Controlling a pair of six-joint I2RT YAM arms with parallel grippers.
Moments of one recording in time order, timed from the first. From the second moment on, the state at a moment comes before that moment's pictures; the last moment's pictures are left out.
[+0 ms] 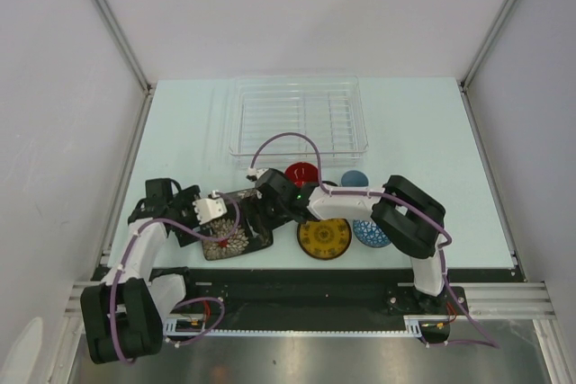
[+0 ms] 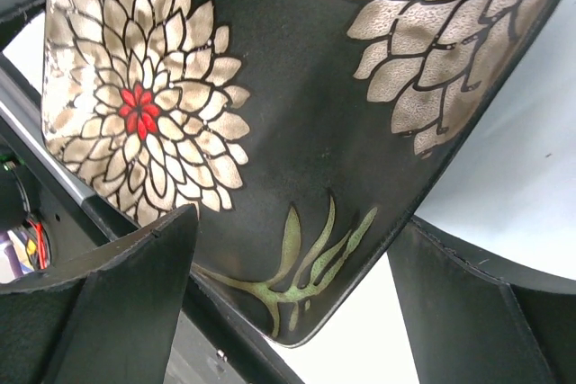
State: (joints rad) left arm 0.16 0.97 0.44 -0.58 0.36 1.36; right arm 1.08 1.95 1.25 -0.15 -0.16 0.57
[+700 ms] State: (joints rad) left arm 0.16 1.10 0.51 -0.59 0.35 1.29; right arm 1.04 1.92 1.26 -0.07 -0.18 0.61
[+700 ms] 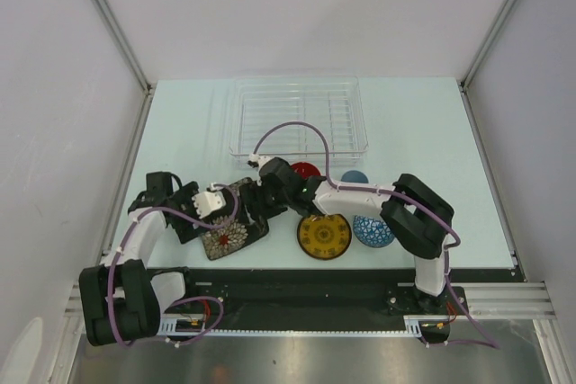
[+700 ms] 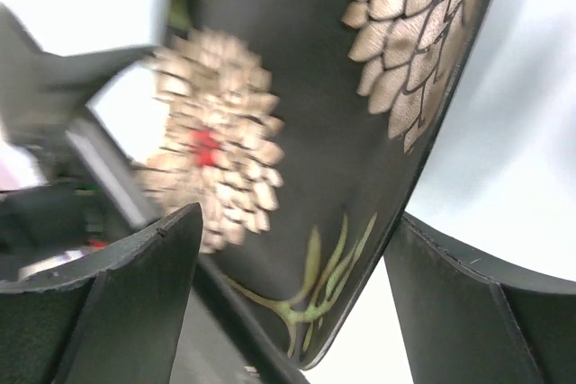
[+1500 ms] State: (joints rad) left arm 0.16 1.12 0.51 -0.54 0.41 1.22; right arm 1.04 1.98 1.30 0.18 -0.36 0.68
